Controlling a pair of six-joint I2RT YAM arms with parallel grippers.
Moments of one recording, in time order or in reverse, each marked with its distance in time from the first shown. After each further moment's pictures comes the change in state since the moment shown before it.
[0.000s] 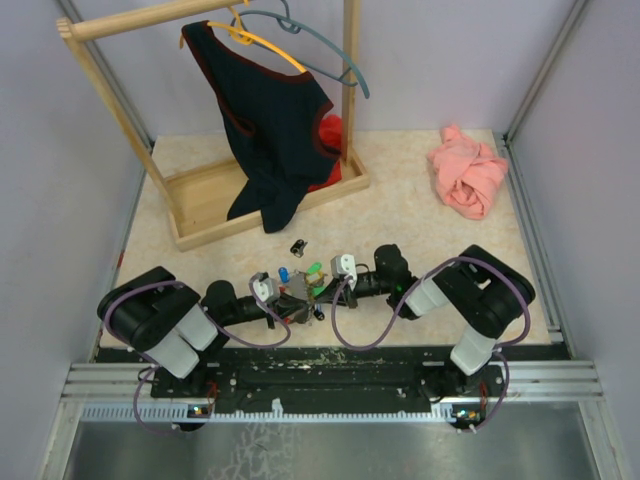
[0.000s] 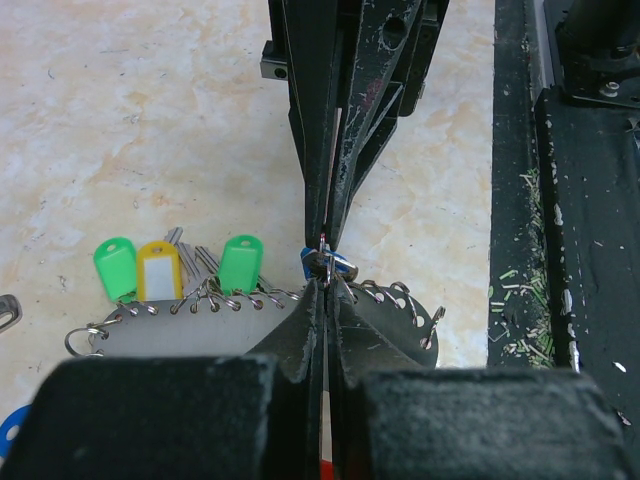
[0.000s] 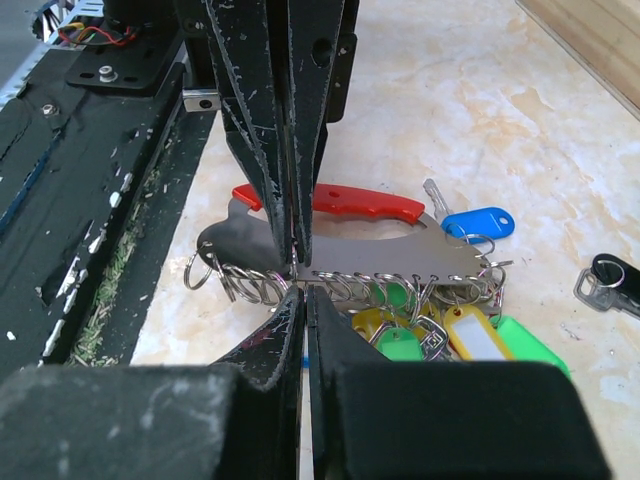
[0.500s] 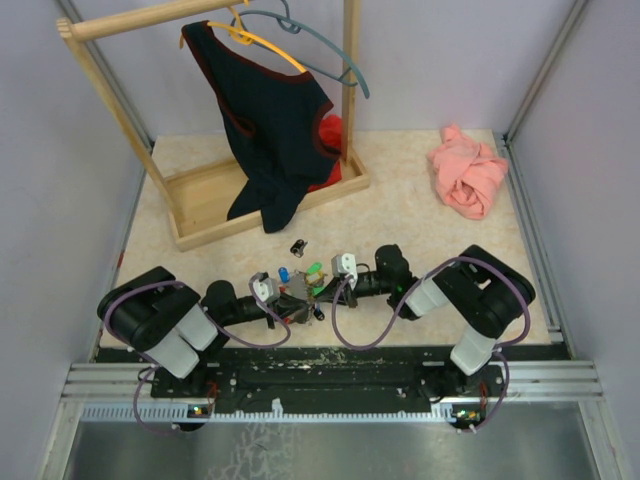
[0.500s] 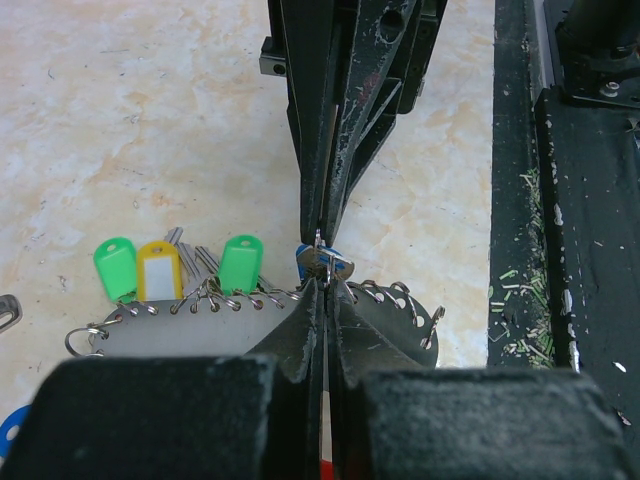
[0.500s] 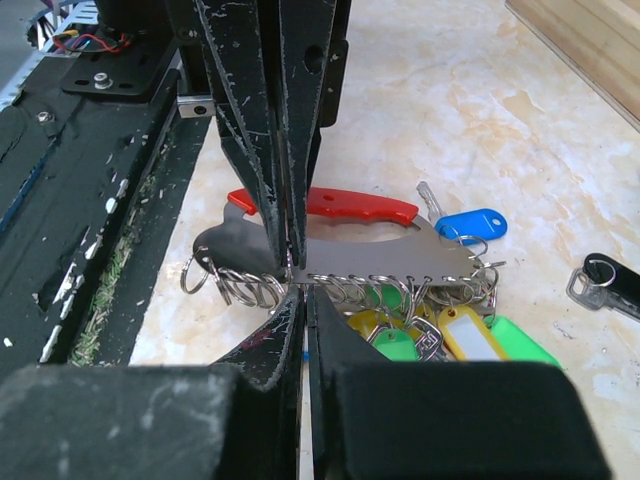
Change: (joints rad) left arm 0.000 0.000 0.000 0.000 0.000 0.000; right arm -0.002 0.000 -0.004 0.023 0.010 0.018
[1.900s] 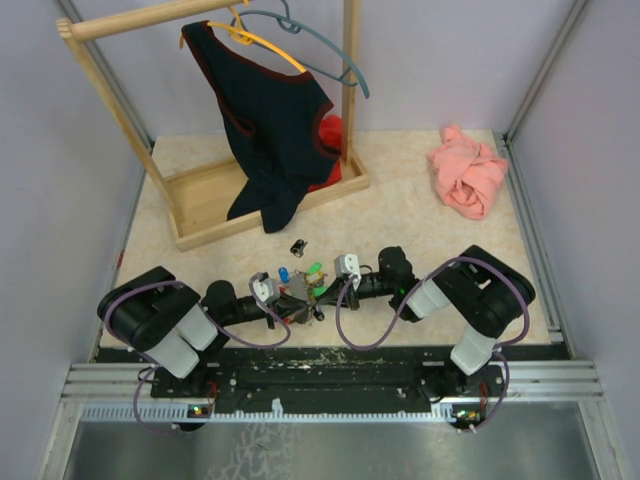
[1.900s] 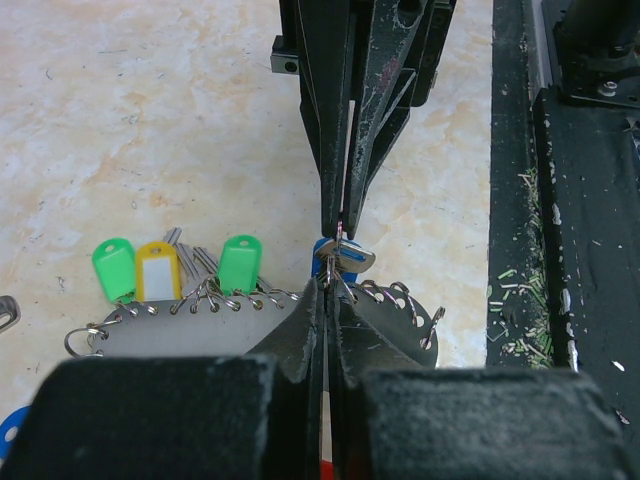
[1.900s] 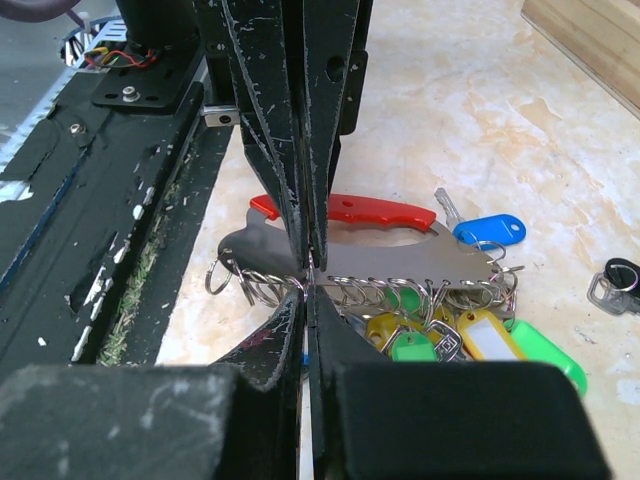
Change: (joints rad) left arm 0.000 0.000 0.000 0.000 0.003 0.000; right arm -0.006 0.002 -0.026 0.066 -0.036 0.058
